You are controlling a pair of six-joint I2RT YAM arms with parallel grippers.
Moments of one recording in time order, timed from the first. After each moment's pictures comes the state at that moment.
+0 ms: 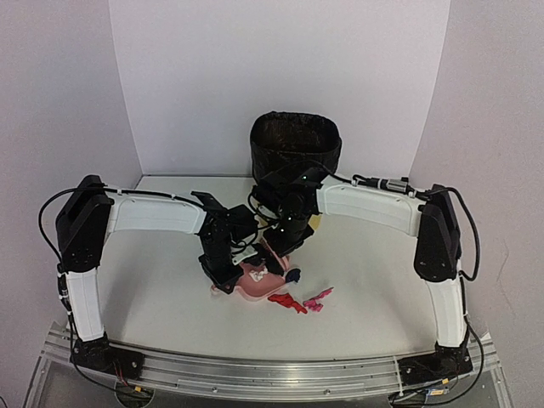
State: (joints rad) left arm -0.91 1.94 1.40 -0.98 0.06 -0.02; right arm 0.95 2.16 1.94 -1.06 0.14 0.24
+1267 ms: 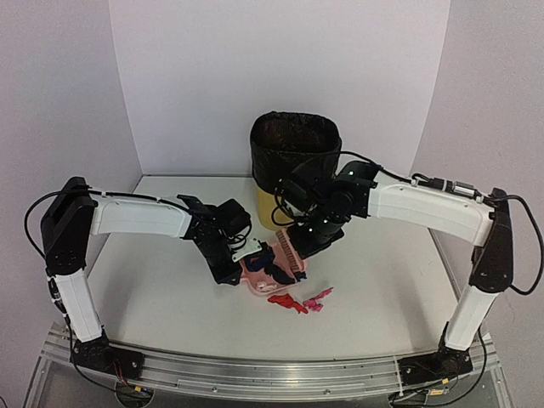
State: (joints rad) left arm -0.89 1.84 1.27 -0.73 0.06 0.22; right arm 1.02 1.81 1.67 -1.07 0.23 0.42
